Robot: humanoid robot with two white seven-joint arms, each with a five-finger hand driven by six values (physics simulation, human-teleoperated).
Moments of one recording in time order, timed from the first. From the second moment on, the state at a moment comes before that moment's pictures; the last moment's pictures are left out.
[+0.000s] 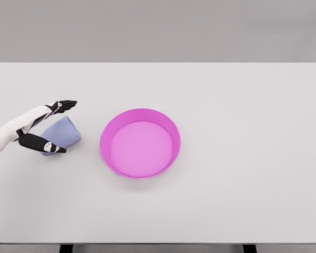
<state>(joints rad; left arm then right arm) -0.08 0.87 -0.22 -1.76 0.25 0.01 -0.44 0.02 0.00 0.21 0.06 -0.08 -0.07 -0.06</state>
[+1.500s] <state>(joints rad) -0.08 0.82 -0.23 -1.72 0.22 0.14 -0.42 0.02 0.00 0.21 0.06 -0.08 -0.07 -0.06</state>
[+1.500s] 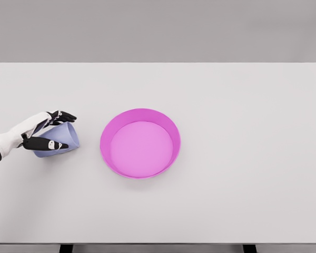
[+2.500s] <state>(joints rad) -0.15 0.82 -0.20 -1.76 0.34 -0.07 -0.43 0.02 0.00 0.21 0.06 -0.08 -0.07 -0.06</state>
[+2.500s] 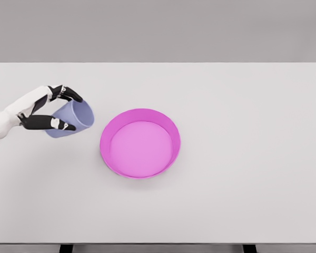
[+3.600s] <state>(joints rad) -0.17 0.55 -0.34 -1.76 0.54 -0.48 -0.43 0.02 0.00 0.21 0.06 -0.08 -0.07 -0.06</state>
